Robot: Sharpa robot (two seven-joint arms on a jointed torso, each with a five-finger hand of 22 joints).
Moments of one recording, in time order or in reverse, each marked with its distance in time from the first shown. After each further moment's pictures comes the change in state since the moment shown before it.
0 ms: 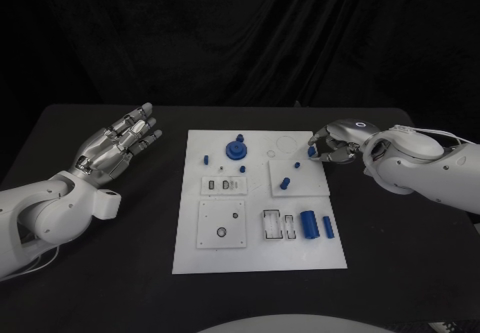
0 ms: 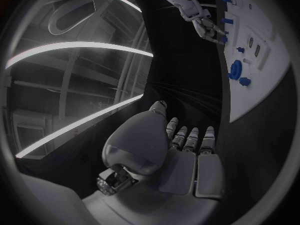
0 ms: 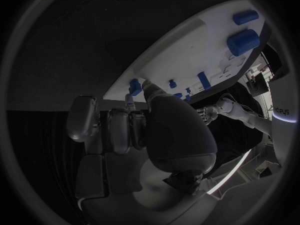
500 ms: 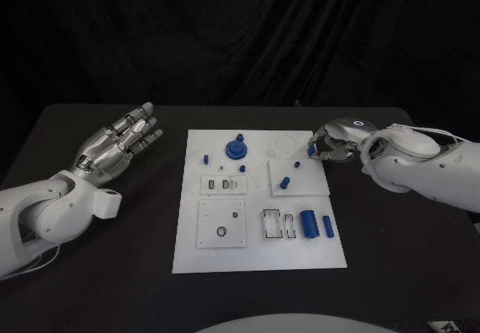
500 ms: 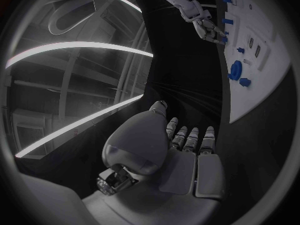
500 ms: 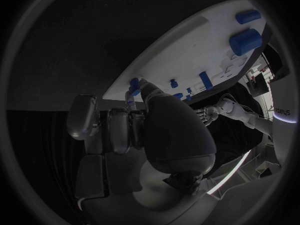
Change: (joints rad) left arm -0.001 0.004 0.000 -0.003 0.000 0.003 0.000; left_hand 0.000 0.000 0.003 -0.003 0.004 0.000 0.000 0.000 0.000 0.000 0.000 0.000 0.000 0.000 0.000 0.000 0.000 0.000 0.000 0.000 0.000 0.000; right arm -0.001 0.016 0.000 -0.015 0.000 -0.001 0.000; right_hand 0.037 0.013 0.006 -0.006 0.084 0.066 0.009 0.030 0.015 -0.004 0.003 -0.004 0.000 0.000 0.000 -0.004 0.000 0.000 -0.004 0.004 -0.017 0.001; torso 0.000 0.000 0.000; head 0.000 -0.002
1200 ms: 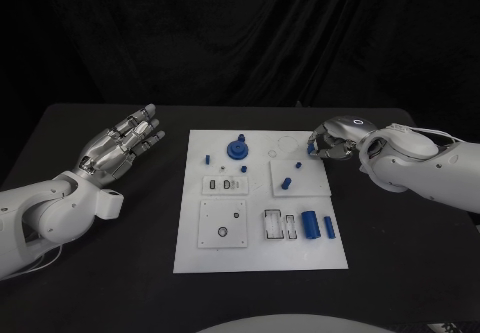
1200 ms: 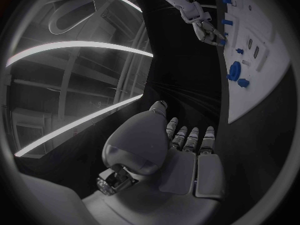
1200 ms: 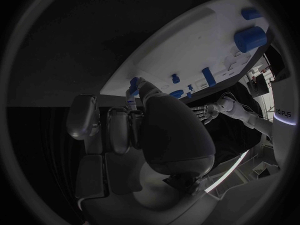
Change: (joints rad) left arm -0.006 0.002 0.000 -0.005 0.000 0.008 0.000; left_hand 0.000 0.000 0.000 0.000 0.000 0.000 0.000 0.000 0.000 0.000 0.000 0.000 0.000 0.004 0.004 0.000 -0.001 0.000 0.000 0.000 0.000 0.000; right arm -0.001 0.020 0.000 -0.014 0.000 -0.055 0.004; right_hand 0.040 0.021 0.011 -0.028 0.012 0.095 -0.002 0.060 0.063 0.000 0.000 0.000 0.001 0.000 0.000 -0.004 0.000 0.000 0.004 0.004 -0.005 0.000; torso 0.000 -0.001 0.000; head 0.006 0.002
